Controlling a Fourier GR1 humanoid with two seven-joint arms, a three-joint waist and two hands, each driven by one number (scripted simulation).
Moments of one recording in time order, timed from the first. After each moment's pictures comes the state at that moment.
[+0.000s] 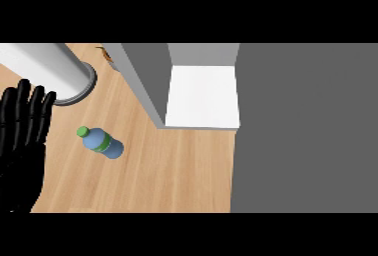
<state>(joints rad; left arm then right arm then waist) 0.01 0.08 0.01 -2.10 -0.01 0.00 -0.01 0.02 -0.09 0.01 -2.10 0.00 0.00 0.02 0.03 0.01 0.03</state>
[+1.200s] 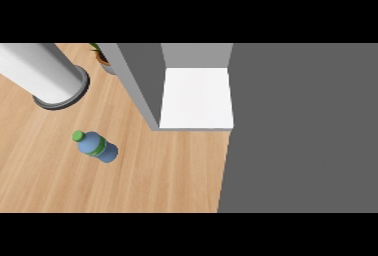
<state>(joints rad) 0.08 0.24 0.45 -2.32 0.58 0.03 0.47 0.27 -0.04 0.40 -2.48 0.01 0.04 0.26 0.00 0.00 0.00</state>
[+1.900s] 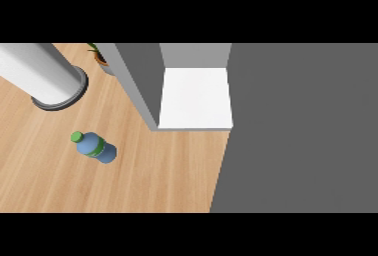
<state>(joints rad) 0.08 0.28 0.52 -2.32 0.60 0.03 0.57 0.23 -0.04 0.56 -2.49 0.07 -0.09 0.33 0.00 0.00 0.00</state>
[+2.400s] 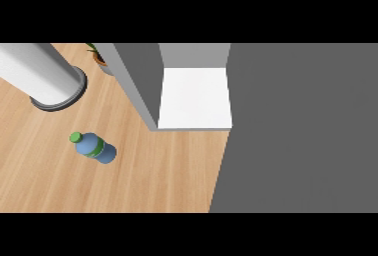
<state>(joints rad) 0.09 0.25 0.49 -2.25 0.56 -0.05 0.51 0.22 -0.09 0.60 -2.49 0.09 -0.15 0.31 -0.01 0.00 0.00</state>
